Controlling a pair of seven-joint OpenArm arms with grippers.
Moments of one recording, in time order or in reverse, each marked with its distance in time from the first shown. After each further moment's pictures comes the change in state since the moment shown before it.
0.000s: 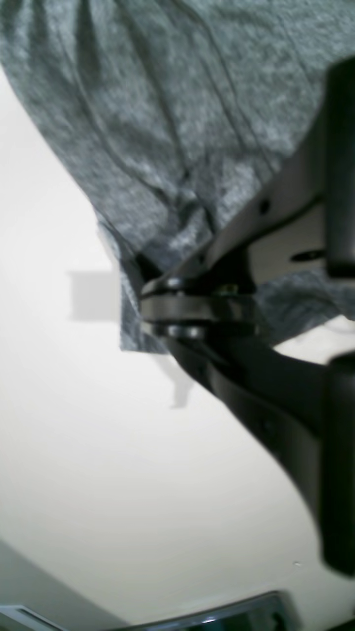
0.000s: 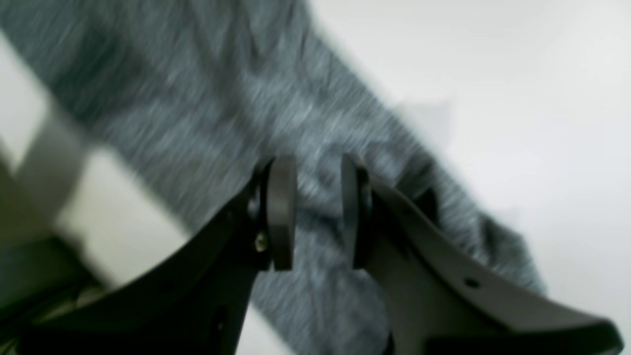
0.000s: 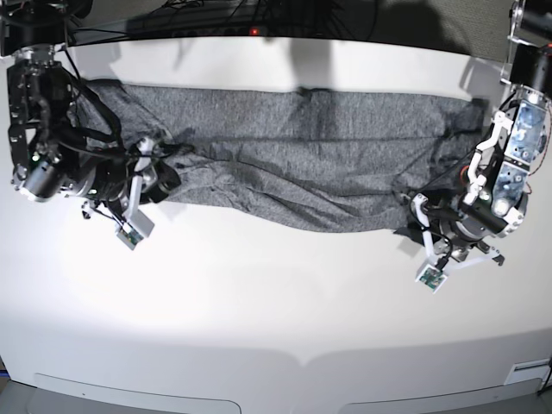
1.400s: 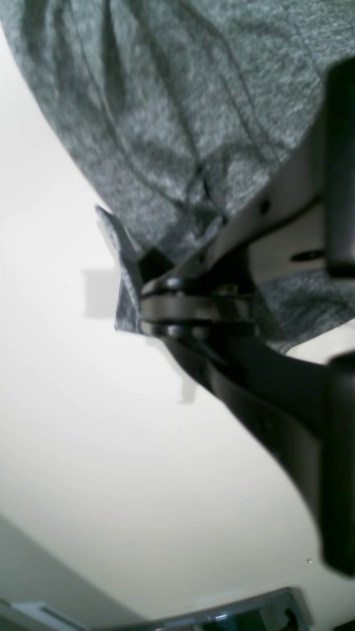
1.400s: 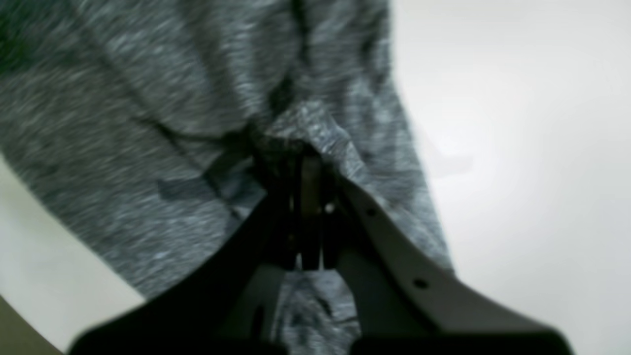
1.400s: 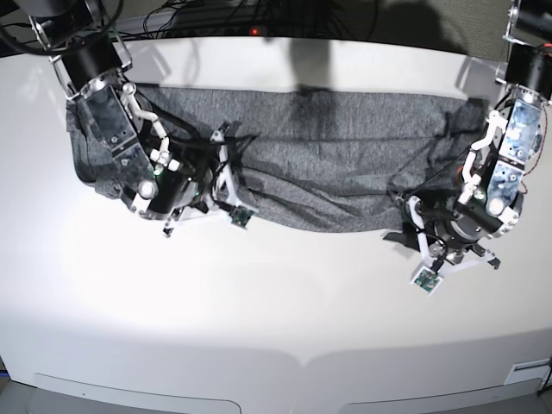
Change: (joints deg) left arm -0.1 0.9 0.0 0.0 1.7 0.0 -1.4; right arm 12.2 -8.8 -26.2 -8.9 -25.3 0.0 -5.3
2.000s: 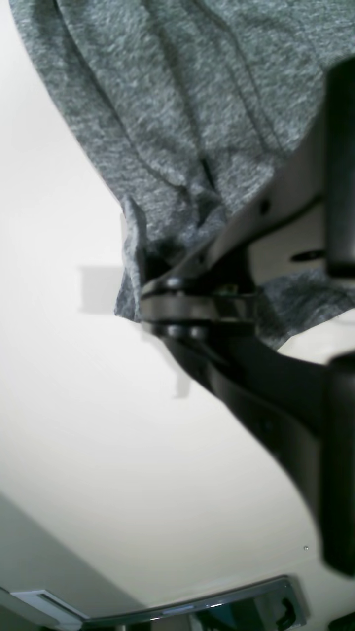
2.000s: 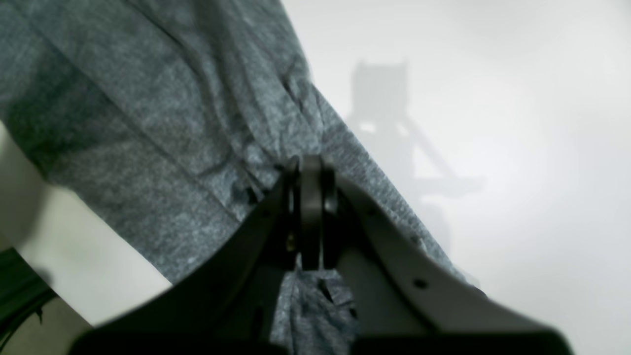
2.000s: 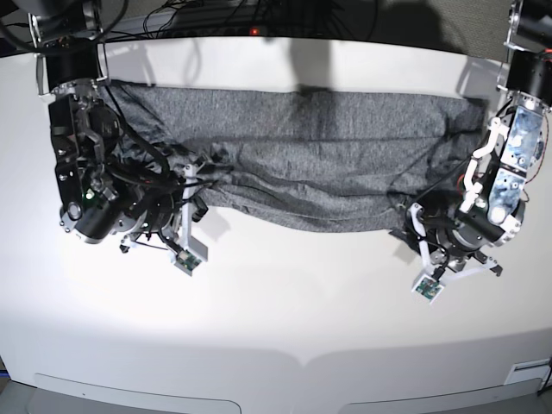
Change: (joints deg) left arm -1.6 0.0 0.0 0.0 0.0 0.0 1.9; right arm -0.7 0.5 16.1 5.3 16.0 0.0 -5.2
